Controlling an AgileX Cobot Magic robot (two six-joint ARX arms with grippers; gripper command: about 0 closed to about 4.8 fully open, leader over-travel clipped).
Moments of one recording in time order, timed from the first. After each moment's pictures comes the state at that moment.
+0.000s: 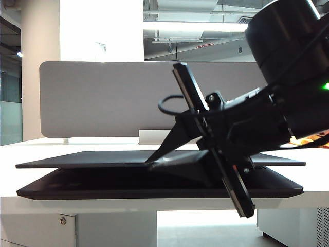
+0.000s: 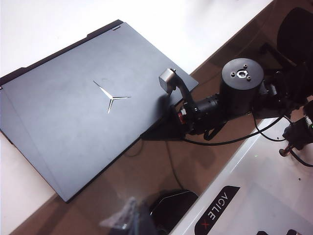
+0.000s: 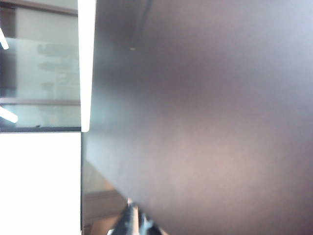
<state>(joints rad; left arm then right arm) -0.28 0.85 1.40 -1.28 0.56 0.14 0.77 1.65 0.41 0.89 -0.27 1.29</state>
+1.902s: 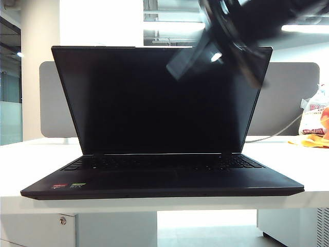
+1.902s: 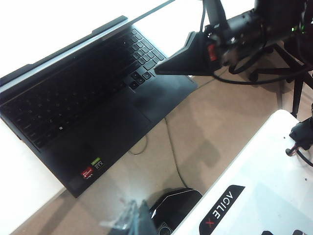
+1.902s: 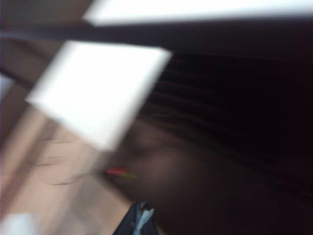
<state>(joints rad) -0.28 0.85 1.40 -1.28 0.53 0.14 0.58 1.30 0.80 -0.02 -0.39 0.51</state>
